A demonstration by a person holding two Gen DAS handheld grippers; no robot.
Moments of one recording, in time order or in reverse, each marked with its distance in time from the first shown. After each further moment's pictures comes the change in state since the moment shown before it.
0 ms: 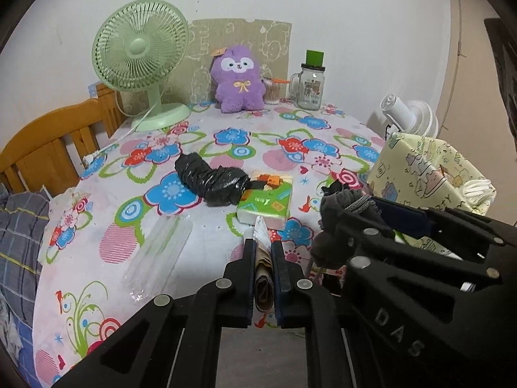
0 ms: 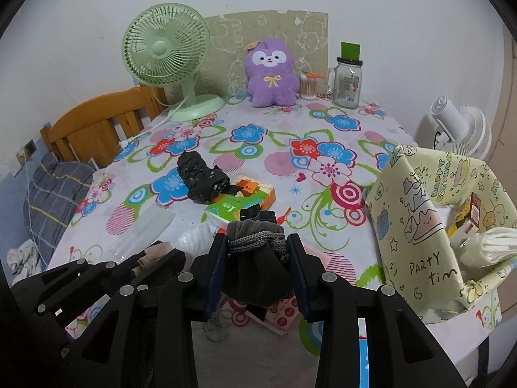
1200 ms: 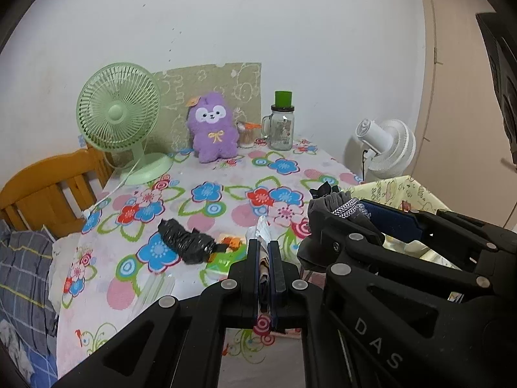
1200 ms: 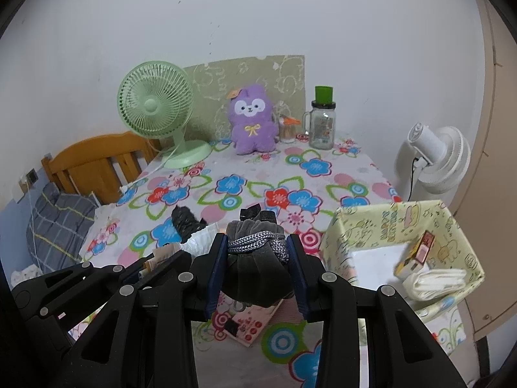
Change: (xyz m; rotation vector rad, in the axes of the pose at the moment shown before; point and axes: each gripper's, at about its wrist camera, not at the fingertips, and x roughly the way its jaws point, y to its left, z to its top) left arm -0.051 -0.049 0.051 0.070 -0.104 -0.020; right arm -0.071 -0.036 0.041 0.039 -0.125 -0.025
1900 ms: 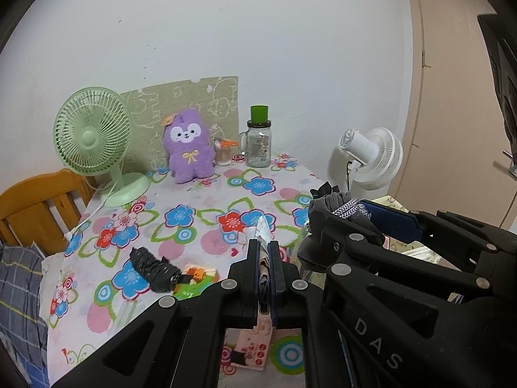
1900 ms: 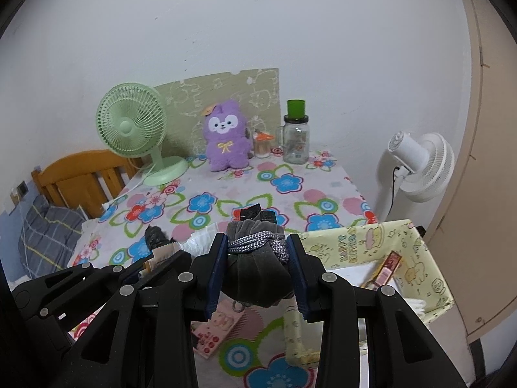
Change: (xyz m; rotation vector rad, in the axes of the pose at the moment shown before) left arm 0.011 -0.044 0.033 0.024 -0.042 -0.038; right arm -0.010 -0.053 0.023 0.023 -0.035 -0.048
